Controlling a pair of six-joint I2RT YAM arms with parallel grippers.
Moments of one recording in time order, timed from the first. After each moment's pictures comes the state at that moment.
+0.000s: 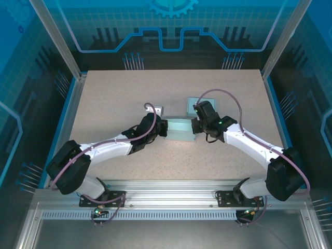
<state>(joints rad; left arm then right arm) -0.72 1.47 0.78 0.13 -0.21 -0.54 0.58 1.37 0.98 -0.52 0.19 0.33</state>
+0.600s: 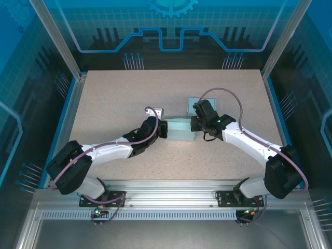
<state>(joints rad) -0.76 1.48 0.74 0.21 -0.30 -0.50 0.58 1.41 1.01 -0.52 0.18 0.48</state>
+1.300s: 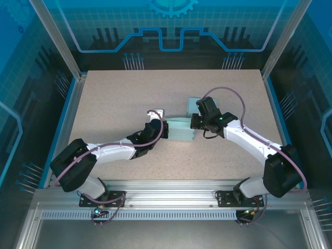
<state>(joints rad) -0.79 1.52 0.74 0.26 -0.45 -0.47 0.53 1.41 1.02 -0.51 0.05 0.57</state>
